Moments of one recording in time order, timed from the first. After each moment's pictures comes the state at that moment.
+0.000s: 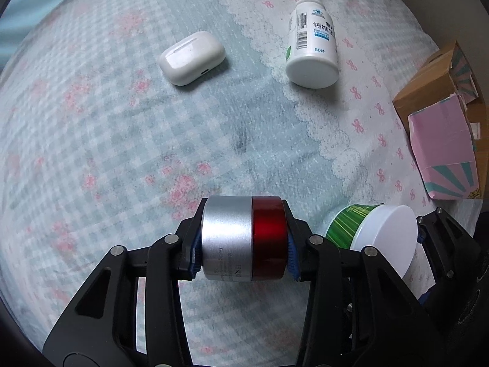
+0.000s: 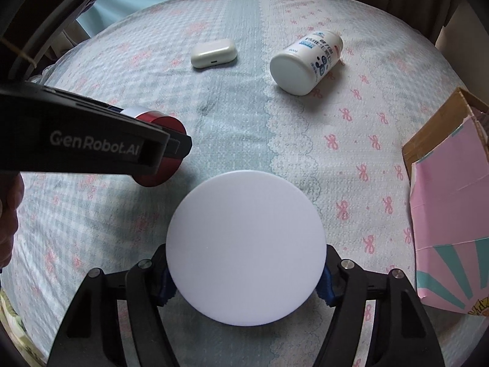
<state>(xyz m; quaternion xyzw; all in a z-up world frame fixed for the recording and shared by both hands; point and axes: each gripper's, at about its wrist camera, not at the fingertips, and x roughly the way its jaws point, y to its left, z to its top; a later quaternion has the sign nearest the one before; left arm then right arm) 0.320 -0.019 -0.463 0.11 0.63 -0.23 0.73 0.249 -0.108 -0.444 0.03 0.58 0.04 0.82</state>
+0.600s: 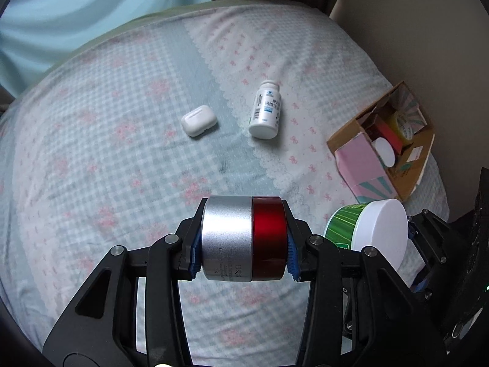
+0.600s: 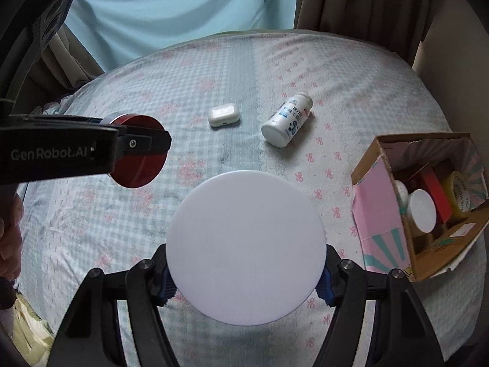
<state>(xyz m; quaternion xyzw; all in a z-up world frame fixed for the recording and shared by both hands) 0.283 0.022 -0.311 0.05 0.56 -0.25 0.79 0.196 -0.111 -0.315 0.04 0.52 0.02 0.85</state>
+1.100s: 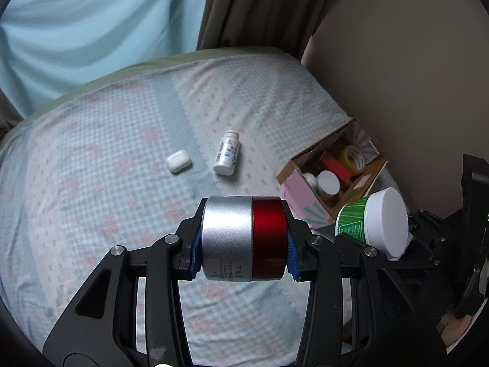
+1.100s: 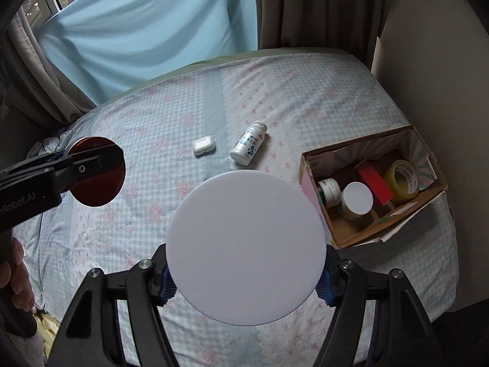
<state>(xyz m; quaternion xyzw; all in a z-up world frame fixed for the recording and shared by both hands) 0.230 0.005 -0.189 0.02 0.50 -0.27 0.82 0.152 -0.172 -0.206 0.10 0.51 -0.03 0.85</state>
